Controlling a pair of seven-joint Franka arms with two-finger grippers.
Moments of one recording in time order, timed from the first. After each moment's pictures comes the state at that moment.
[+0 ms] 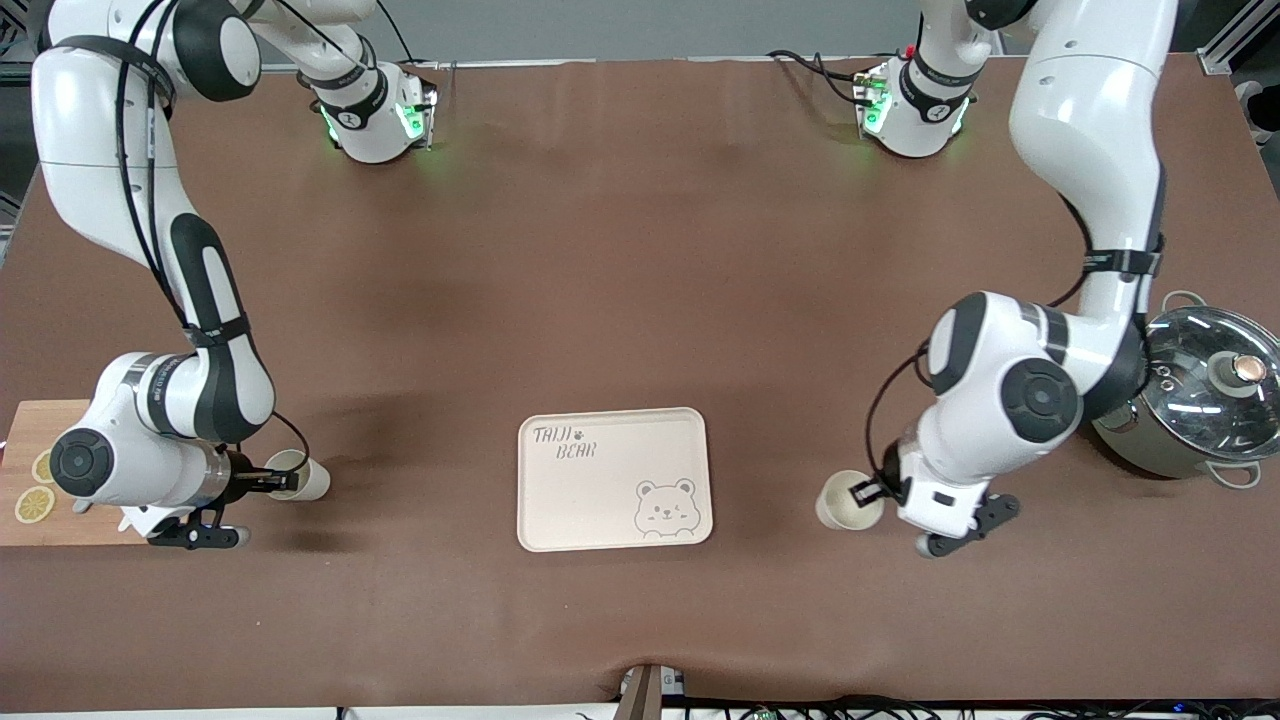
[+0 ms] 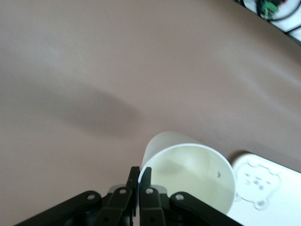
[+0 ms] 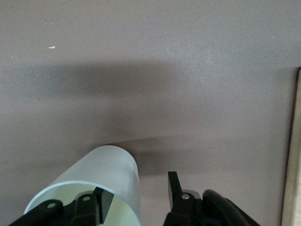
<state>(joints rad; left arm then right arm) -0.20 0.70 -0.15 -1.29 0.01 2.09 -0.79 -0.04 0.80 -0.05 -1.42 0.04 2.13 -0.05</state>
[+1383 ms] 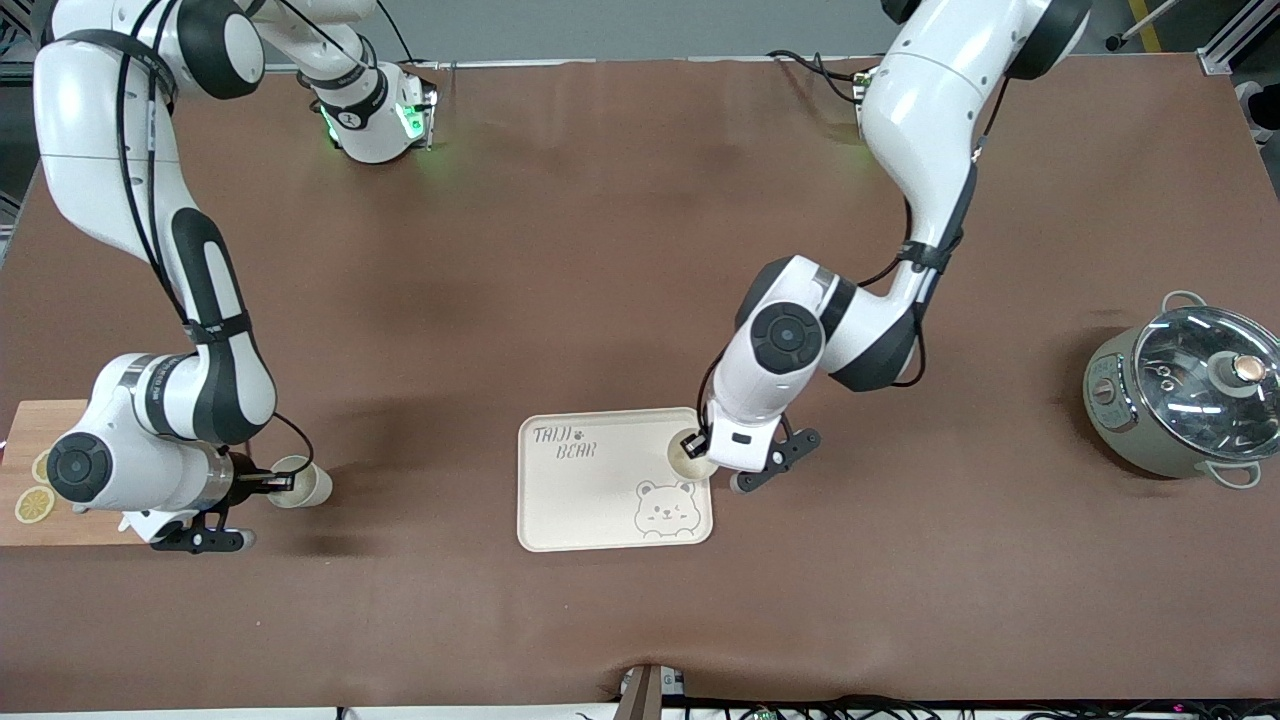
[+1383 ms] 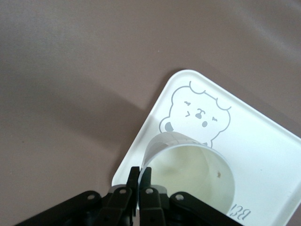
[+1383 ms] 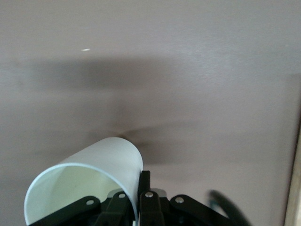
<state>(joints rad) -0.56 0.81 -0.03 -1.26 -0.03 2.21 -1.13 -0.01 0.79 -0.04 -1.34 0.05 2.01 -0.05</state>
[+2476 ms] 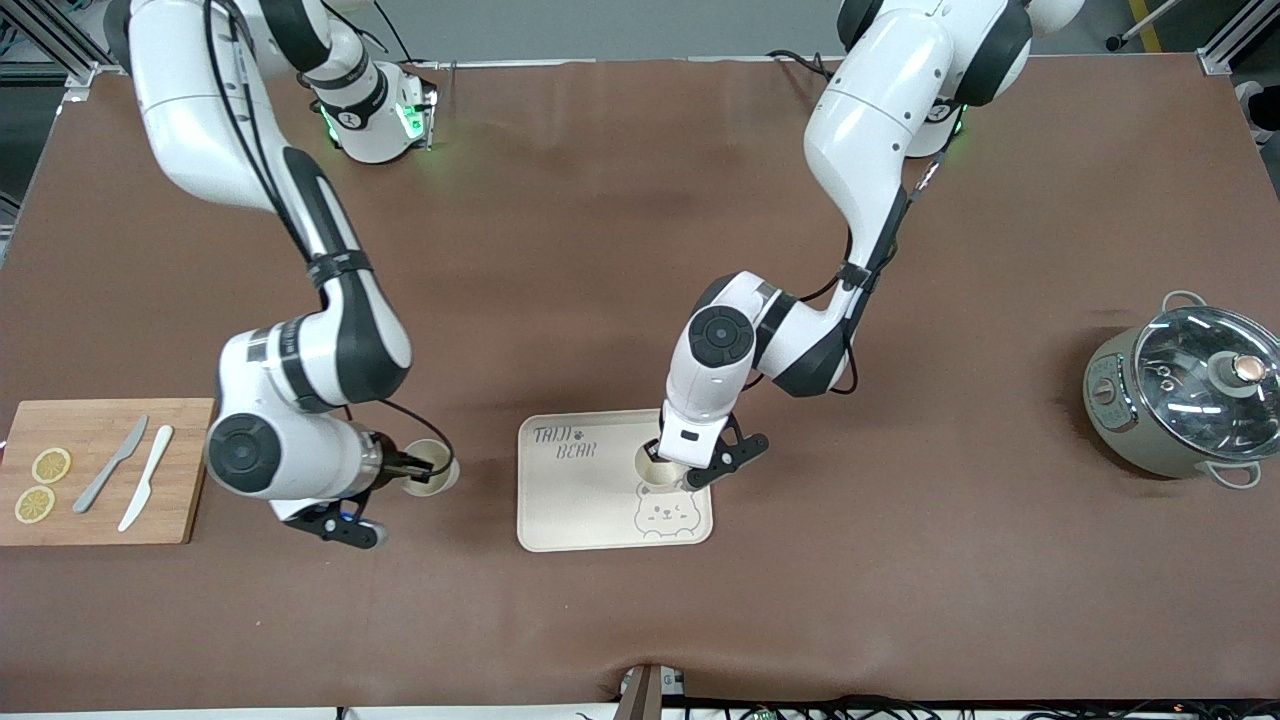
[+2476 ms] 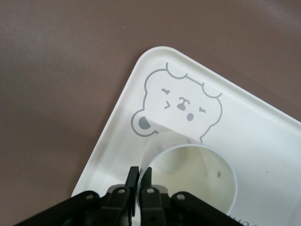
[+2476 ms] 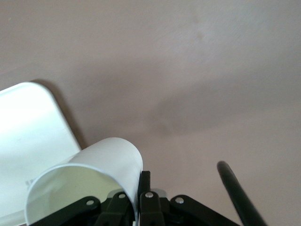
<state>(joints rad) -0.66 0.93 0.04 -1.20 -0.03 2.34 -1.14 0.29 0.78 -0.01 -1.18 0.10 1.82 0.56</state>
